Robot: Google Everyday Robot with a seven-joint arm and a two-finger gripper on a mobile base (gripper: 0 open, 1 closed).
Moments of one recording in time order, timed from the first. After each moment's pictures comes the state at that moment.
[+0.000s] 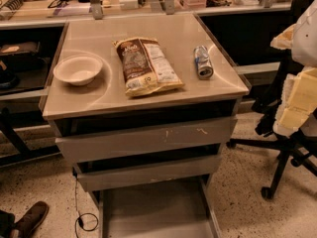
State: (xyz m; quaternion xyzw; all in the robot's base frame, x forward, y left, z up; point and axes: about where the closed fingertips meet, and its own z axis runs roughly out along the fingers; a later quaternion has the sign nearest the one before) arm 0.438 -0.217 0.977 -0.60 0.78 -0.03 0.16
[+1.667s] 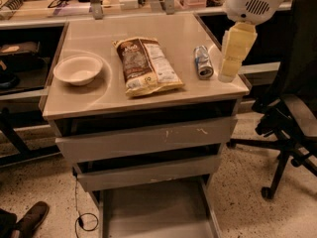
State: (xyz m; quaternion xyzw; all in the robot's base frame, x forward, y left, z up) arm 0.551 -0.150 0.995 -0.63 0.76 -0.07 0.17
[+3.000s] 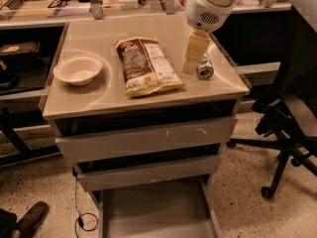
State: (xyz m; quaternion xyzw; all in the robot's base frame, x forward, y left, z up) arm 0.612 -0.075 0.963 -0.66 0.72 -0.03 0.23
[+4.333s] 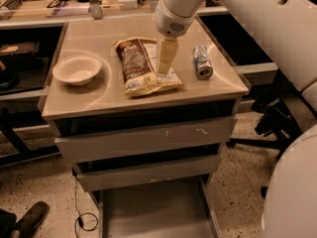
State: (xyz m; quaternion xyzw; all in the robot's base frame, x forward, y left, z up) arm 0.674 -0.011 0.922 -0.72 0.65 -0.01 0.25
